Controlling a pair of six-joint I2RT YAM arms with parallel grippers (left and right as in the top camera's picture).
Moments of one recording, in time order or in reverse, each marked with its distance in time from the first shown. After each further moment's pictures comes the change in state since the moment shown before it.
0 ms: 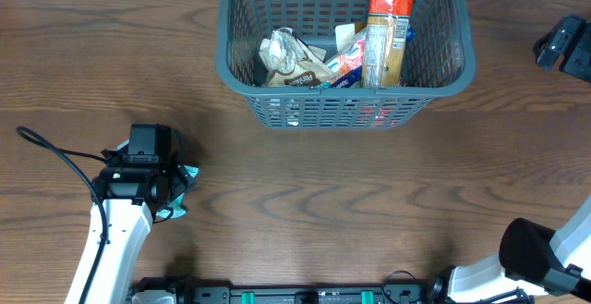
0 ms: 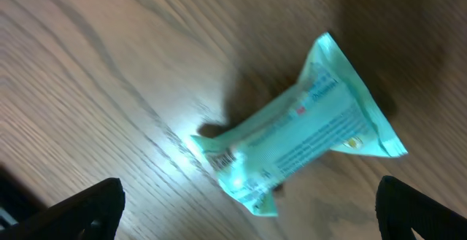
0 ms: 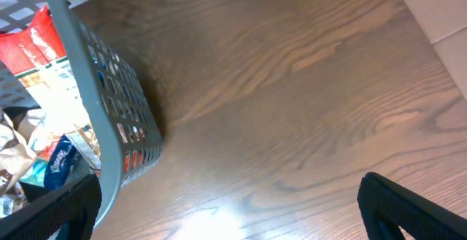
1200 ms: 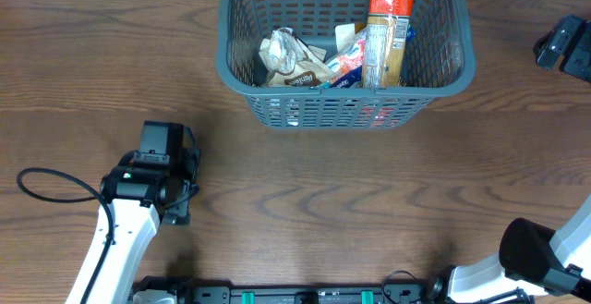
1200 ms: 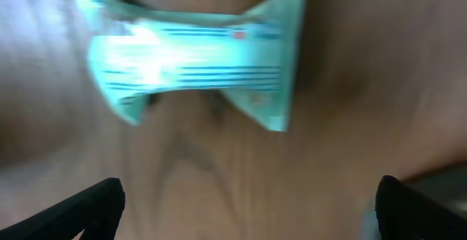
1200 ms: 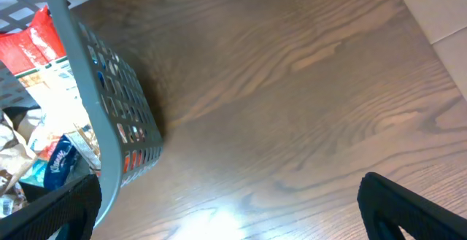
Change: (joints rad) left arm -0.078 0.000 0.000 0.091 0.238 -0.843; right arm 0.000 0.000 0.000 0.000 0.000 0.000
